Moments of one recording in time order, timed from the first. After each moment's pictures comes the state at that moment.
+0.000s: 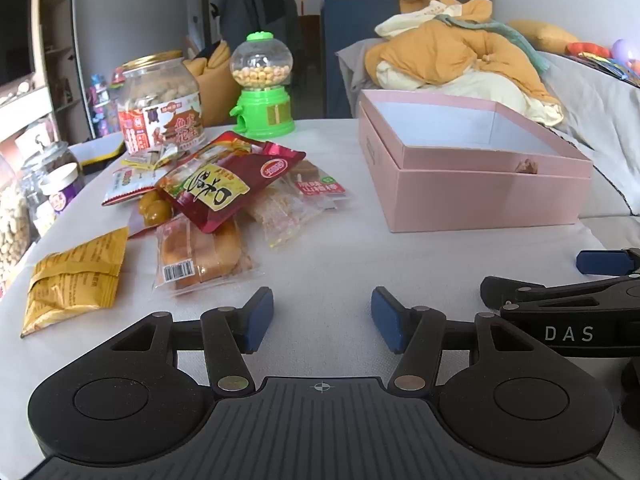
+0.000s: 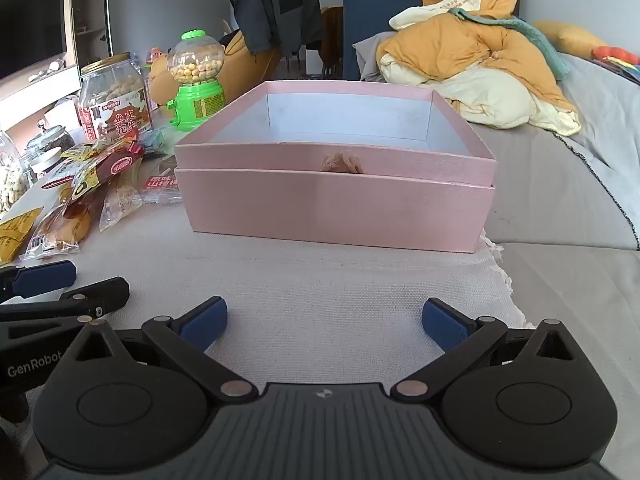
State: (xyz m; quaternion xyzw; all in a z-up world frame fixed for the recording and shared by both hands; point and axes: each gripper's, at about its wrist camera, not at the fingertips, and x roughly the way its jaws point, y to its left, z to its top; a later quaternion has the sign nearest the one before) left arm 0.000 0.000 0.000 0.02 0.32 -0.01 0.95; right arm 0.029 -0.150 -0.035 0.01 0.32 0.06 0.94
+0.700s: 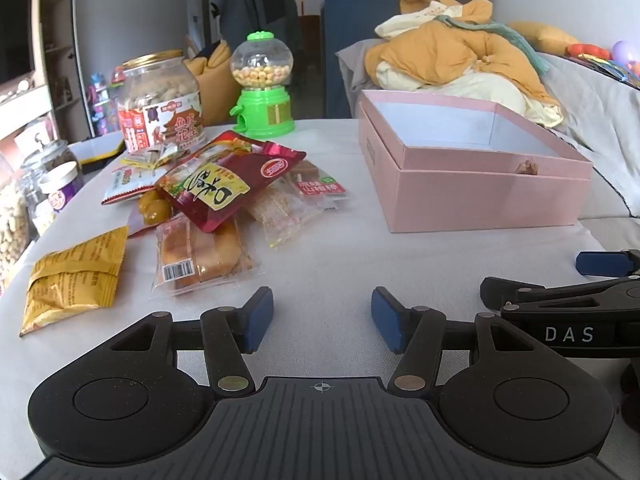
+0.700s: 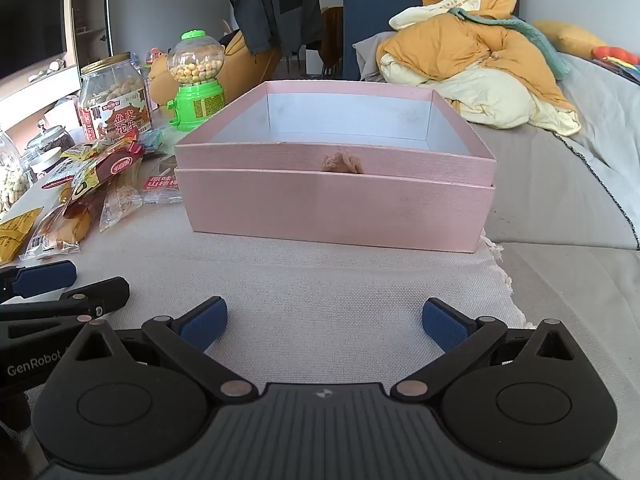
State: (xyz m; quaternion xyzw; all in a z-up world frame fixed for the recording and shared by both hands) left arm 0.000 0.001 0.002 0.02 0.32 -0.01 0.95; right arm 0.028 -0.150 -0.035 0.01 0.32 0.06 0.94
